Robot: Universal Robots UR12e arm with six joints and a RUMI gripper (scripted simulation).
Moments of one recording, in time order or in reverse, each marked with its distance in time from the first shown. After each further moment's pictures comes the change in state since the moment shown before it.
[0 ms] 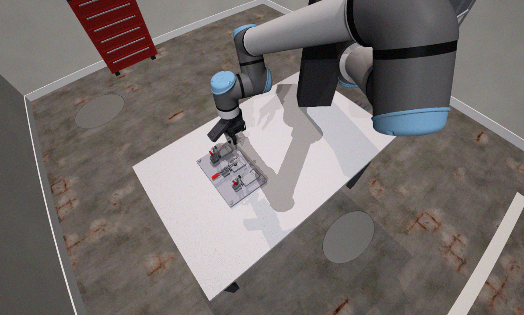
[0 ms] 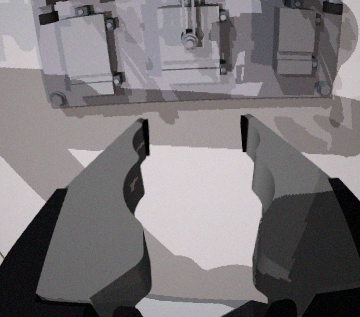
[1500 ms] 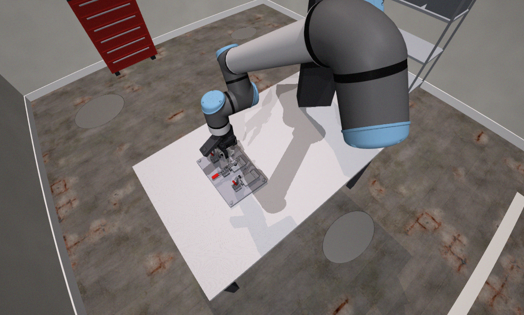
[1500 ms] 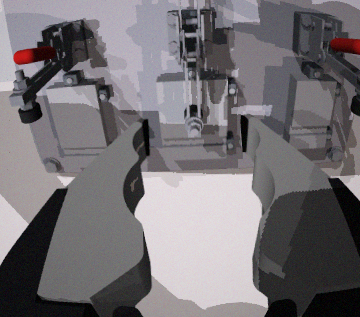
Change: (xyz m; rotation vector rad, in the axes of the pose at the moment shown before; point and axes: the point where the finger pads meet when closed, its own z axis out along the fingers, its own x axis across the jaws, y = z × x) arm 0.000 -0.056 0.059 0.001 0.000 0.000
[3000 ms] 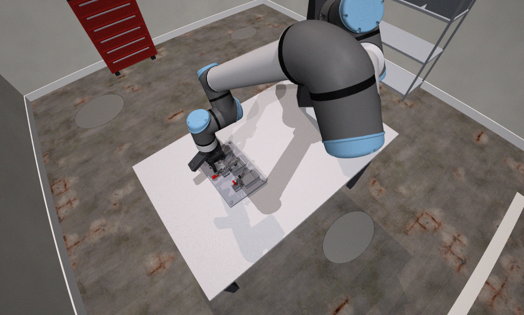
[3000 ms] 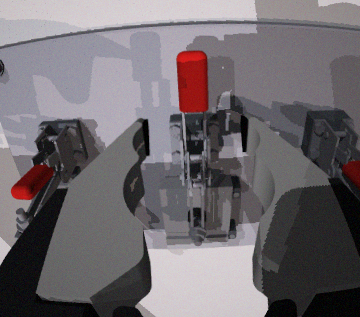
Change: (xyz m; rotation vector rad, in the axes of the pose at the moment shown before) arm 0.000 -0.074 0.050 -0.003 -0.001 0.000
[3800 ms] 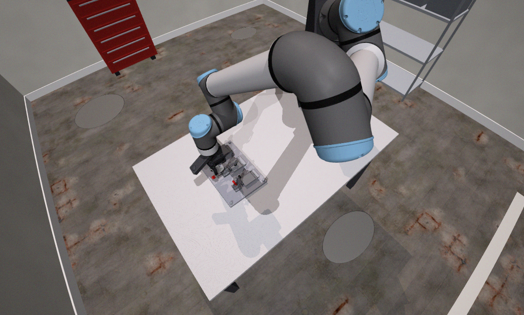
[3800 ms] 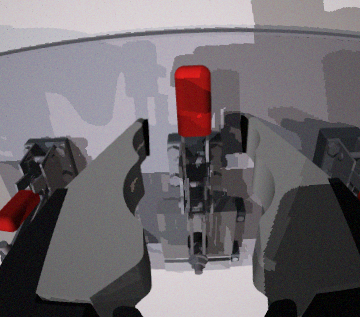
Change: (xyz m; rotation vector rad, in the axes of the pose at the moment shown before) arm 0.000 -0.001 0.028 0.001 0.000 0.000
